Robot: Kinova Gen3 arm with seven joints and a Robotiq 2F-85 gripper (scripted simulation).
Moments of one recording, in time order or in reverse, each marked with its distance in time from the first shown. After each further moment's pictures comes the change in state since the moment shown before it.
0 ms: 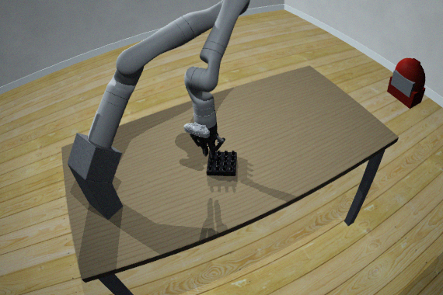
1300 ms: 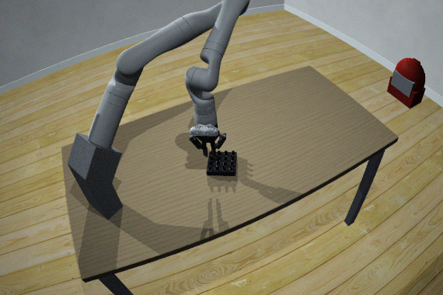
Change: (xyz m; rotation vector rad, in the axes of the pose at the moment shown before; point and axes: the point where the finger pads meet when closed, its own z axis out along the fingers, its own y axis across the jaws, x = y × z) arm -0.001 -0.002 0.001 0.002 0.000 -0.405
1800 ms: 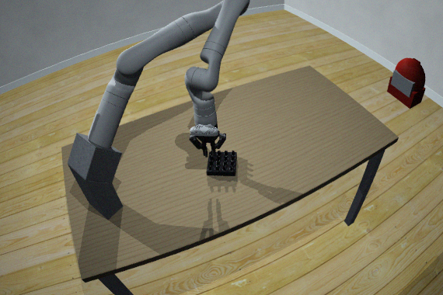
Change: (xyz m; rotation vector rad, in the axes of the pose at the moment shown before) arm 0.000 0.000 0.000 -0.001 0.000 -0.002
